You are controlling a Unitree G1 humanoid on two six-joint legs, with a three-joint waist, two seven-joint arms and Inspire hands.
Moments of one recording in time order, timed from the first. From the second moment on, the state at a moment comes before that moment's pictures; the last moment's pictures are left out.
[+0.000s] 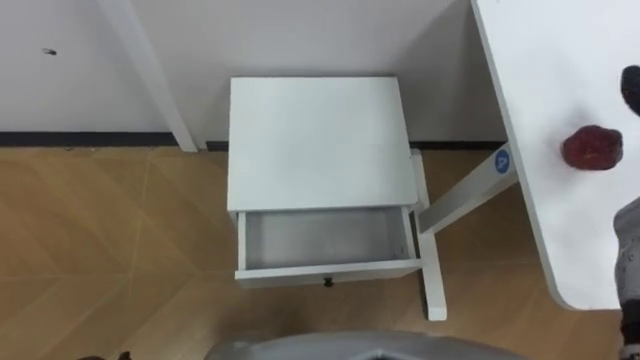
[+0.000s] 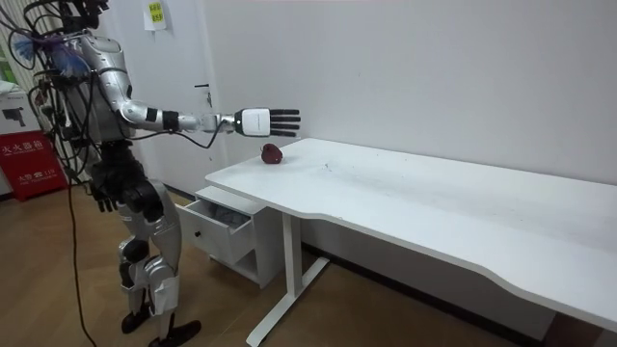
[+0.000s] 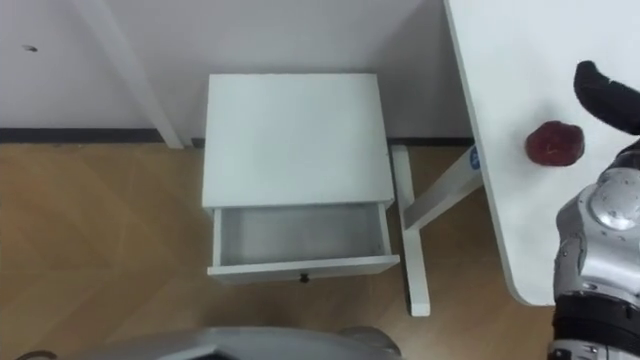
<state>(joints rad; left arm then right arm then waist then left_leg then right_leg) 0.28 0.23 0.22 1.08 0.25 0.02 0.10 0.03 -0.42 -0.29 0.32 0.30 -0.11 -0.46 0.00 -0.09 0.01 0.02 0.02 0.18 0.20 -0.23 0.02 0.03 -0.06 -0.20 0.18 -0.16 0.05</state>
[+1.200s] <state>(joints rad) 0.28 0.24 0.15 1.08 0.25 0.00 0.11 0.04 -0.42 -0.19 0.52 0.03 -0.11 -0.23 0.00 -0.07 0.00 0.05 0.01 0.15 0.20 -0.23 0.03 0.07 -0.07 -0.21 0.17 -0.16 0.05</state>
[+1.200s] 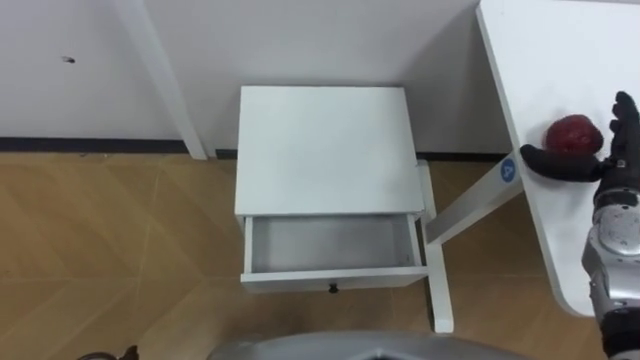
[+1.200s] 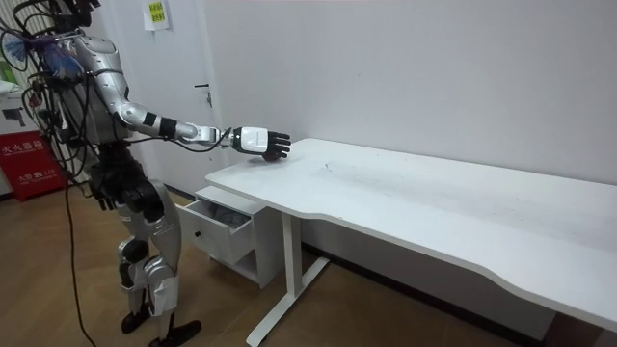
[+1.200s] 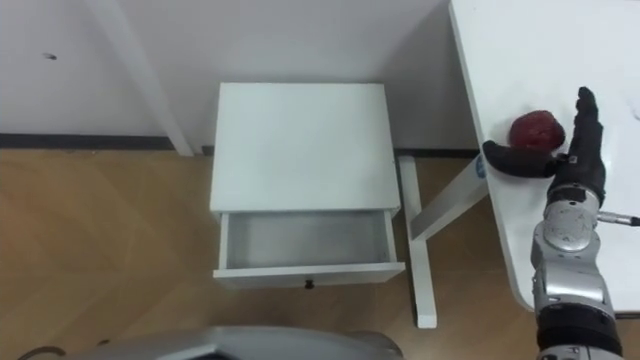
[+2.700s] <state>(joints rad) 0.24 0.24 0.05 1.12 0.26 0.00 0.10 0.09 -0.34 0.13 0.35 -0.34 -0.12 -0.10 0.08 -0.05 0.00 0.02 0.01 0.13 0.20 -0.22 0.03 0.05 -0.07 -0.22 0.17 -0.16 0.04</state>
